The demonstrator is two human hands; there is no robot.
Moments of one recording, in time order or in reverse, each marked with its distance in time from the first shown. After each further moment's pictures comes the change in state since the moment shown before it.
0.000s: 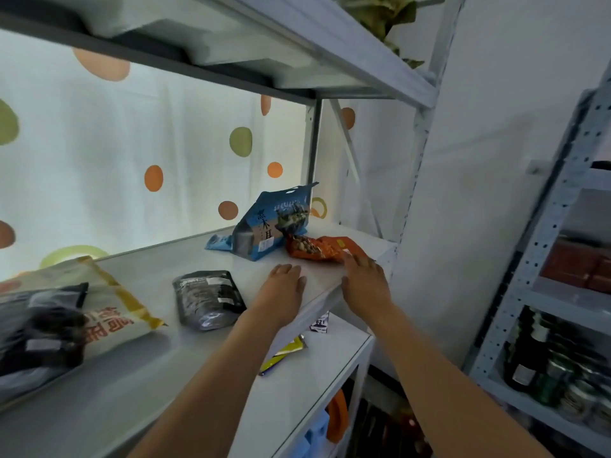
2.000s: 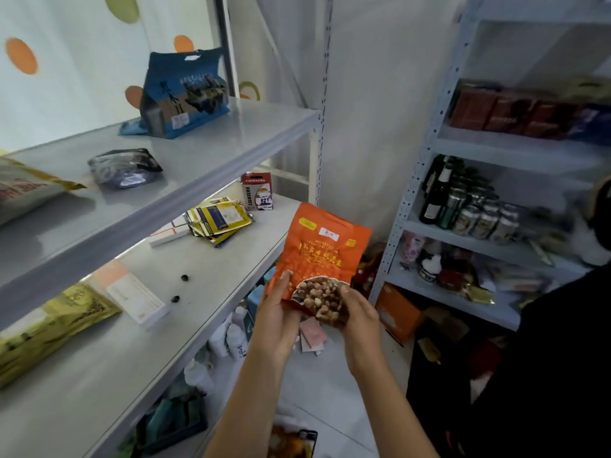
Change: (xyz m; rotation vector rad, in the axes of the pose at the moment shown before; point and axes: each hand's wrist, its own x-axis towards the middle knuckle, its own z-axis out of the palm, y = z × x) left_hand -0.272 0.100 0.158 -1.872 -0.113 -0.590; right_hand -0.372 0.013 -0.007 1.633 0.138 1.096
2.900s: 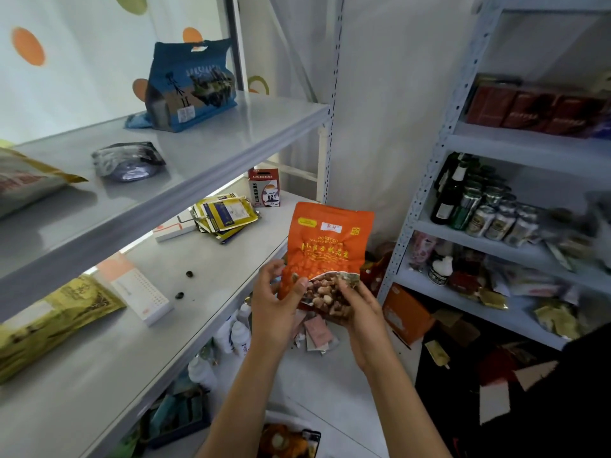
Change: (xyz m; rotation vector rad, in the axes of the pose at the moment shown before) left_hand 0.005 0.007 -0.012 0.801 0.141 0.420; right_hand 0.014 -0.009 0.003 0.060 -0.219 0.015
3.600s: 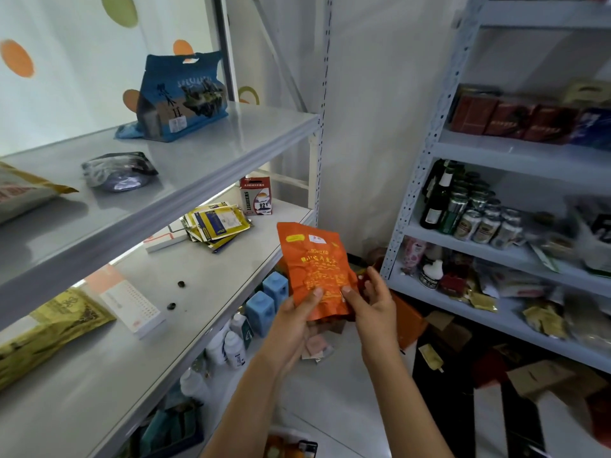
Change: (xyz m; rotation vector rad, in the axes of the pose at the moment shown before) left_hand -0.013 -0.002 0.021 -0.446 -0.423 -0.404; right_hand 0.007 -0.012 -0.014 -0.250 0.223 -0.170
